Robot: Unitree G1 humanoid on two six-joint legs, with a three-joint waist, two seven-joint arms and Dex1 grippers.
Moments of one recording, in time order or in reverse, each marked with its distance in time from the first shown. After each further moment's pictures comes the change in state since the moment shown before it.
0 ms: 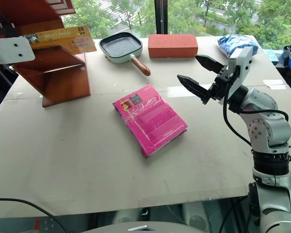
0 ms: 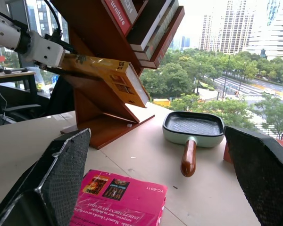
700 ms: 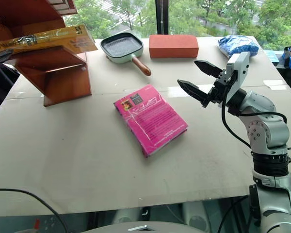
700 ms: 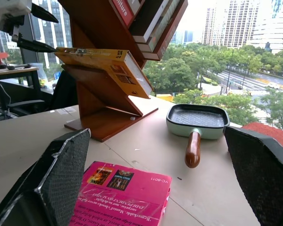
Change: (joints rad) left arm 0.198 -0.088 0.491 -0.570 -0.484 0.695 -0.239; right arm 0.015 -0.002 0.012 0.026 -0.013 -0.007 0.036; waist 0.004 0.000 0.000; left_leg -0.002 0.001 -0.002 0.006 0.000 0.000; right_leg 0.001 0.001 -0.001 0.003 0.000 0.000
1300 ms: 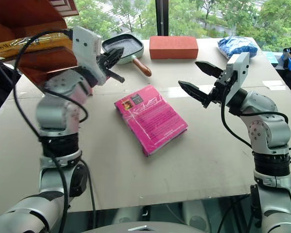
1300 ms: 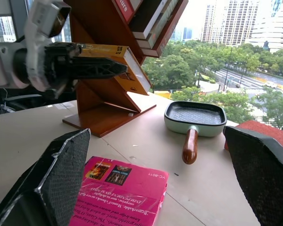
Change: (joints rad) left arm -0.032 -0.837 -0.166 0.057 -0.170 -0.181 0.596; right arm 0.005 -0.012 -0.003 -0.010 -0.019 0.000 -0.007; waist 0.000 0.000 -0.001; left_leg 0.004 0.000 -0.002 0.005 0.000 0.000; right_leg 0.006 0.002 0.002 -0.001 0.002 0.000
